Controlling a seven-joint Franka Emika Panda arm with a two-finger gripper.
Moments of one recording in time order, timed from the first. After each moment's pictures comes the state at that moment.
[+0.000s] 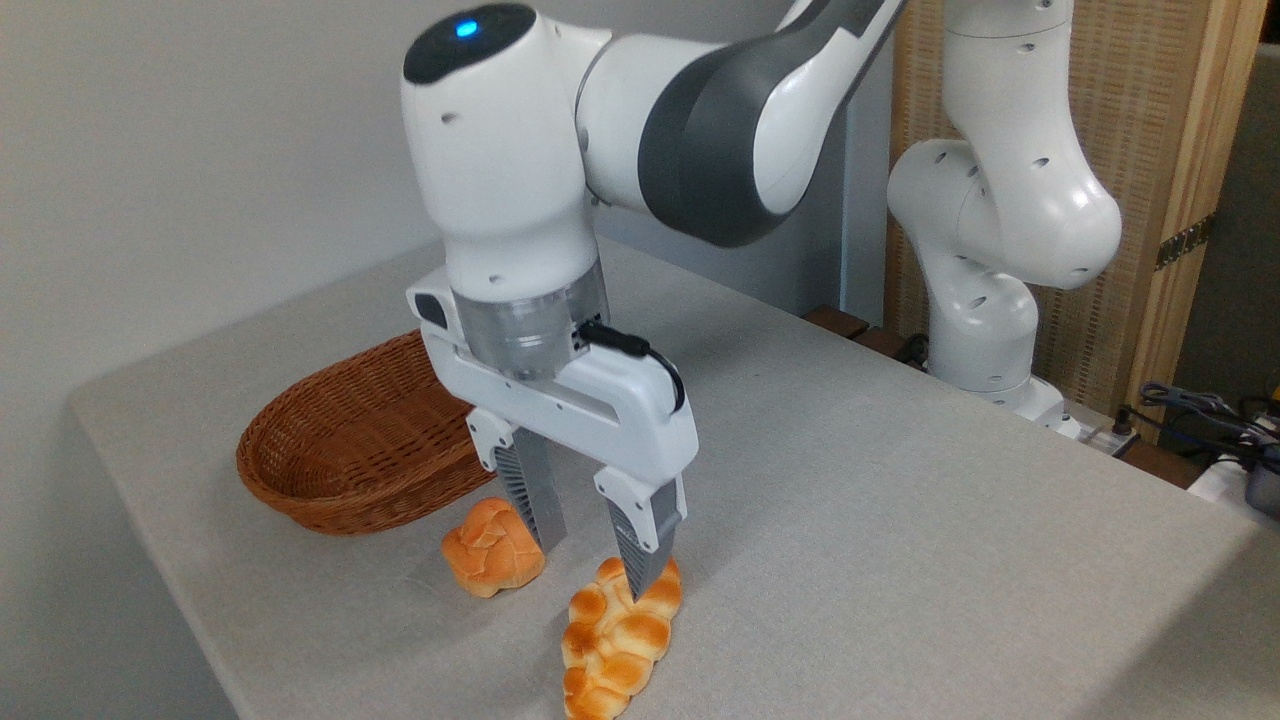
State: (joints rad) arm -0.13 0.08 0.24 -1.85 -0.04 1.89 0.70
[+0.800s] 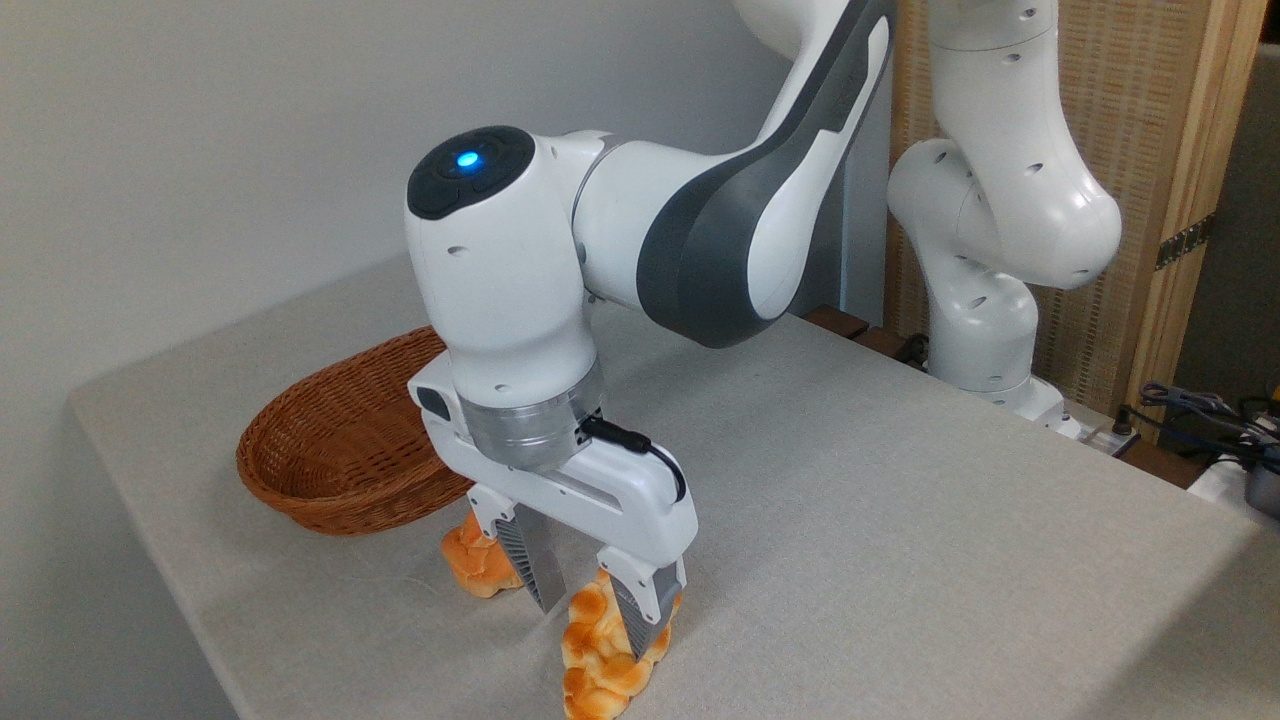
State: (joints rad) arm -0.14 0.18 0.27 -1.86 -0.10 1.97 0.70
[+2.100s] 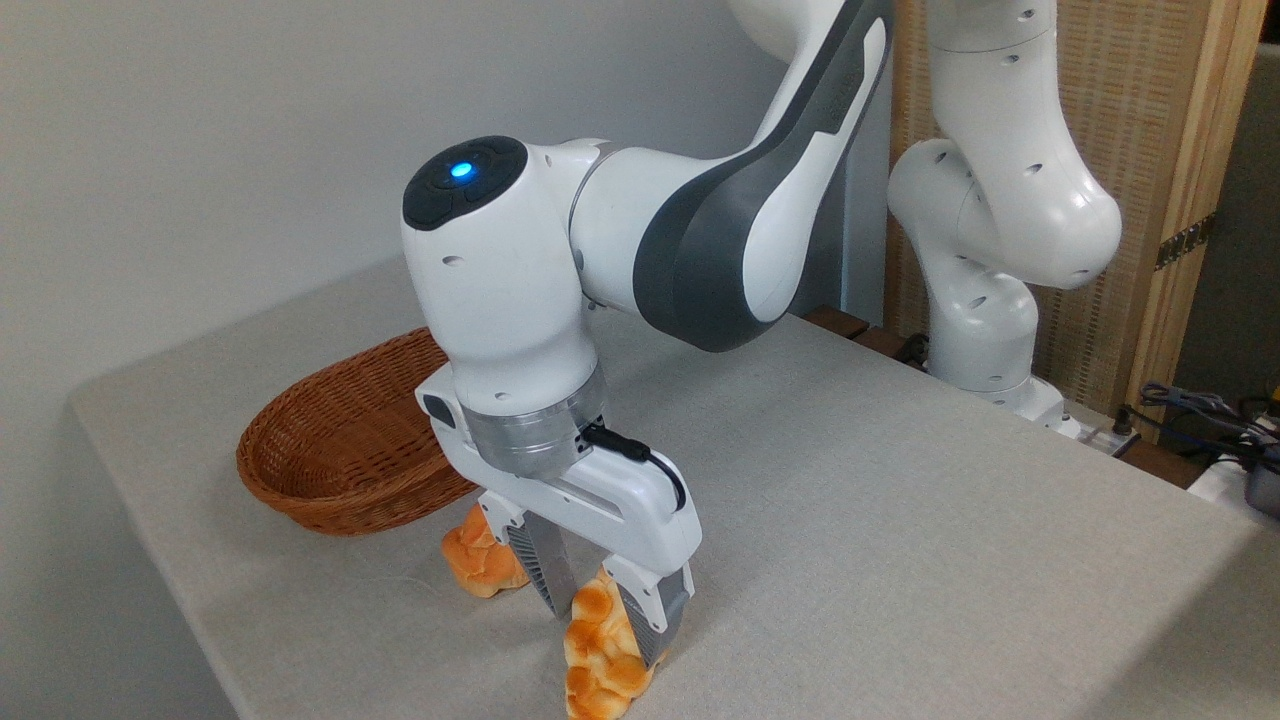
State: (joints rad) arm -0.13 0.18 0.27 -1.86 -0.06 1.95 0.73
